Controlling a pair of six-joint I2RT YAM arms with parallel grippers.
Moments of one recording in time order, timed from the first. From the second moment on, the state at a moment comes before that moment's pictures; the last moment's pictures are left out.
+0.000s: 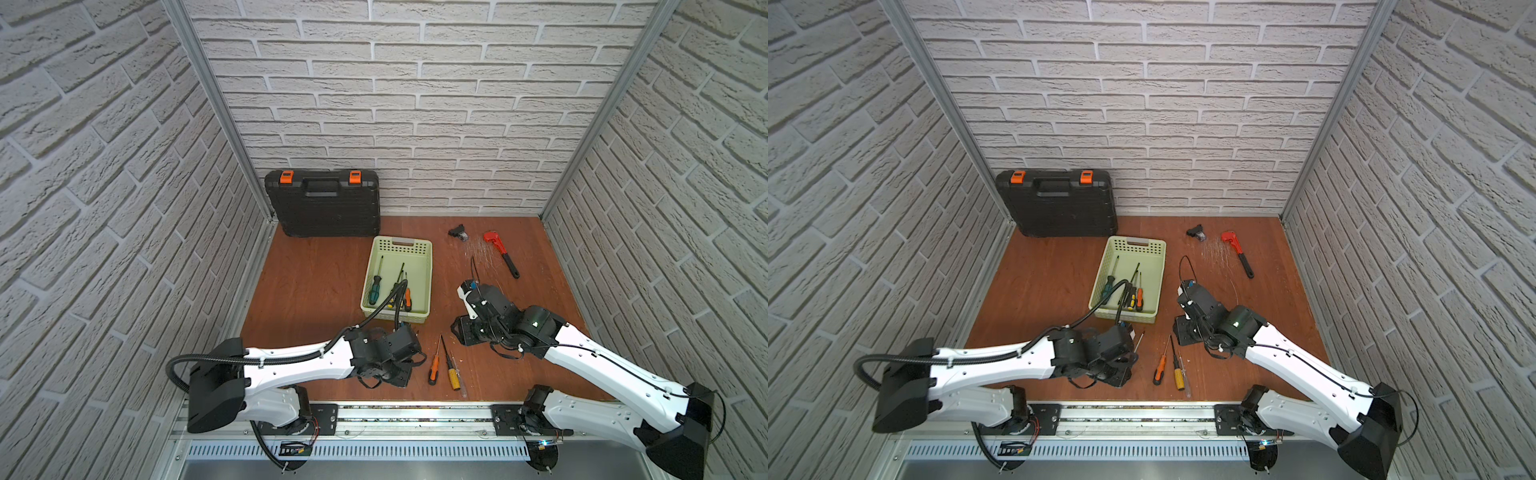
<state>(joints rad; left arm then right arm) -1.23 1.24 0.79 -0.70 0.05 -0.89 0.74 1.04 0.91 -0.90 0.07 0.58</state>
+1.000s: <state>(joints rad) -0.66 2.03 1.67 -0.86 0.20 -0.52 0.61 1.12 0.89 -0.86 -0.03 0.51</state>
